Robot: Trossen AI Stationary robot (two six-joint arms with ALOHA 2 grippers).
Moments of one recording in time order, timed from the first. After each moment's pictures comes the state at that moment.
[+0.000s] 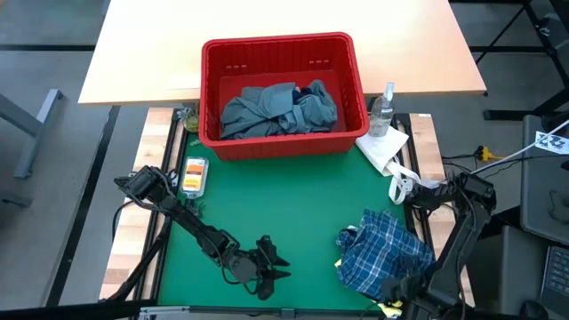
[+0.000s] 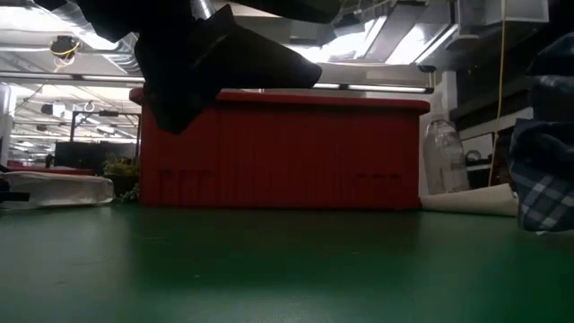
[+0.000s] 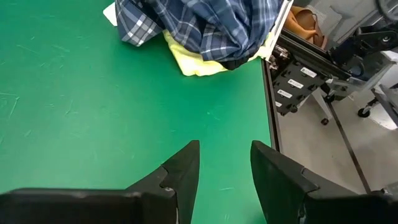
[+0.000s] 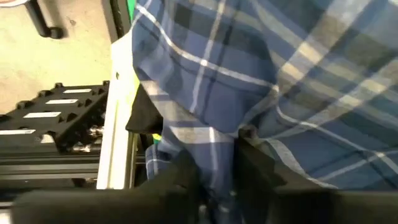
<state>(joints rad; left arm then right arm) -0.63 1.94 1.04 0.40 -0.48 -0.75 1.13 1.75 1.37 -1.16 -0.20 1.17</state>
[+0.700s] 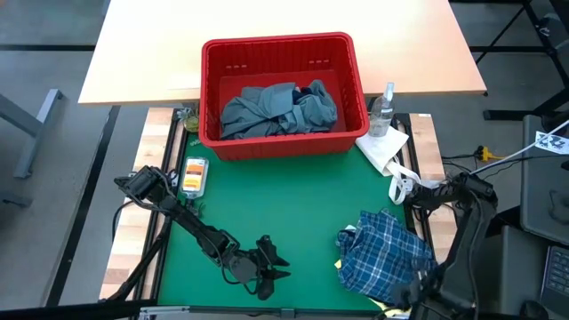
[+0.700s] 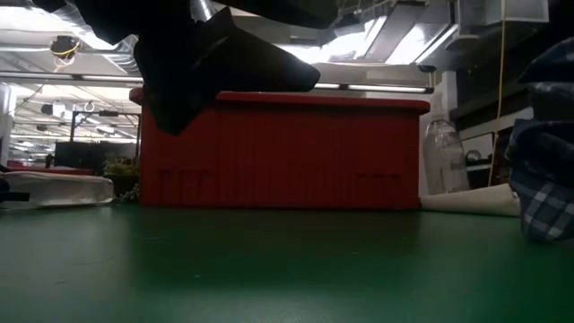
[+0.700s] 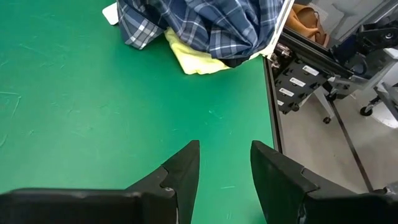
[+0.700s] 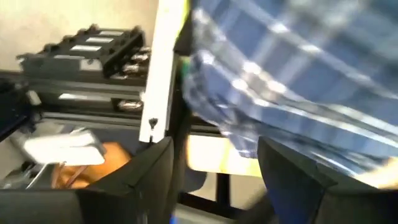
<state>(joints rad) -0.63 1.94 1.05 0.39 -0.48 -0.75 1.11 1.75 1.62 -1.42 -0.37 1.07</state>
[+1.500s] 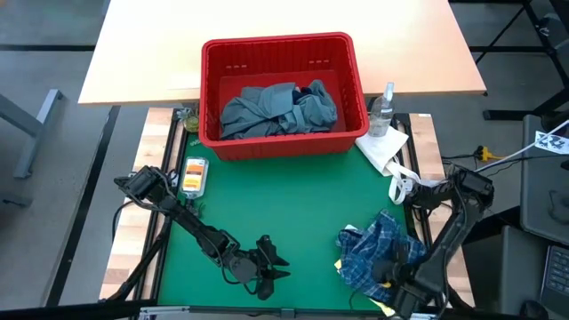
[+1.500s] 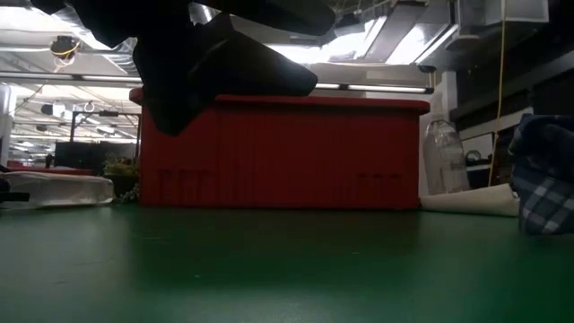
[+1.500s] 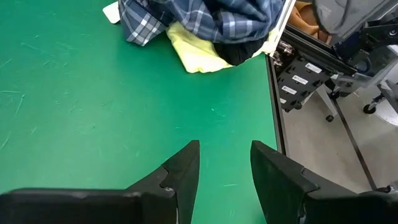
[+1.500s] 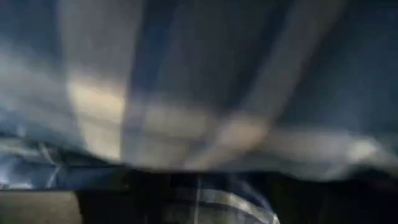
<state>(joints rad) -0.63 1.94 1.05 0.38 -0.48 -0.75 1.08 1.75 1.16 -1.09 -0.01 1.17</state>
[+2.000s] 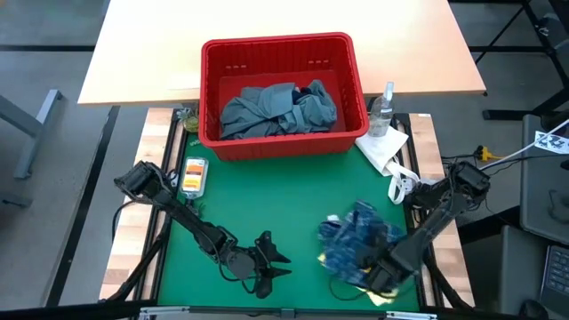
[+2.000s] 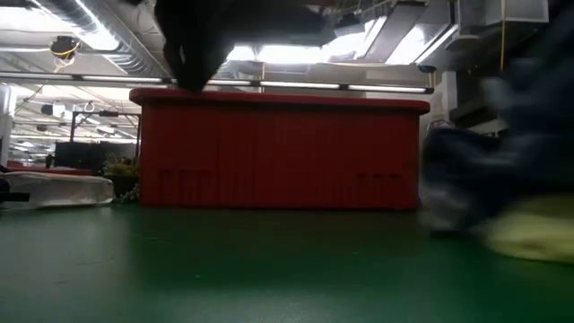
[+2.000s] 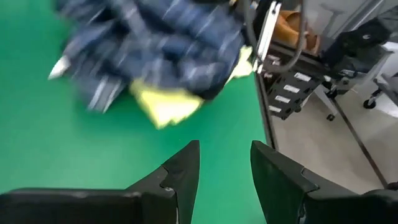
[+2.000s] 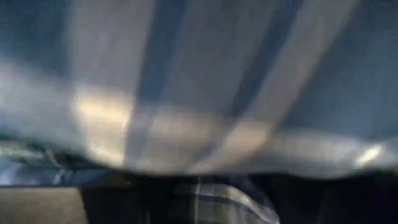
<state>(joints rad) -0.62 1.88 1.05 0.38 -0.48 -0.62 0.78 1.75 1.06 -1.00 0.09 0.84</state>
